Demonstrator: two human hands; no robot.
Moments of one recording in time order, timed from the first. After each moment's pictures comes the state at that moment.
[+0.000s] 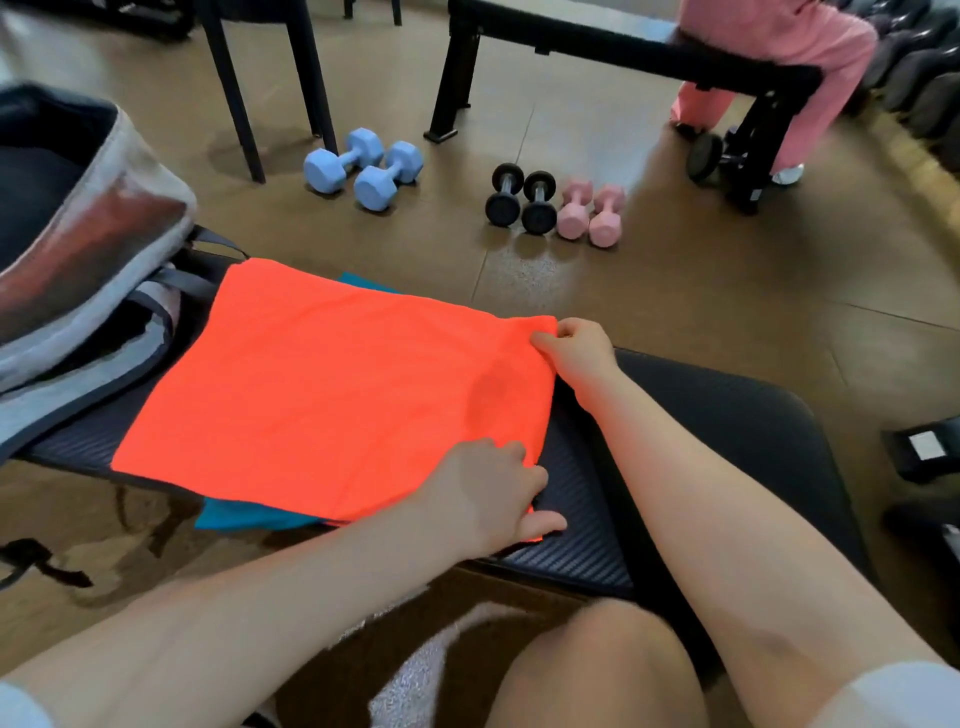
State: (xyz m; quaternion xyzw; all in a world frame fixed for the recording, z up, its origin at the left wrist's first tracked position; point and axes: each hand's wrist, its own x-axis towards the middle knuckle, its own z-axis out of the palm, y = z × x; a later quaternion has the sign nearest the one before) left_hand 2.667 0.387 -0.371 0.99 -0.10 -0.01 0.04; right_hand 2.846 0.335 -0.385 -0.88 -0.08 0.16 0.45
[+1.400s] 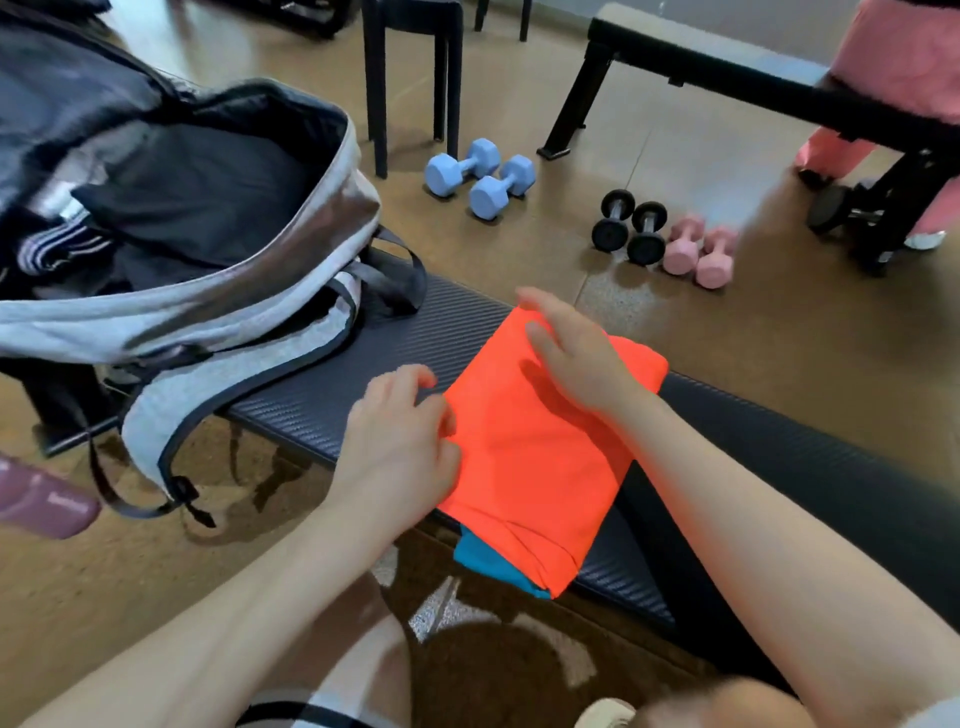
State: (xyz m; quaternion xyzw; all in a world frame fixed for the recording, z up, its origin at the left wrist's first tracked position) left_hand 2.570 0.529 -0.360 0.93 0.27 0.14 0.21; right_hand 2.767 0.455 -0.352 -0.80 -0.50 0.09 0.31
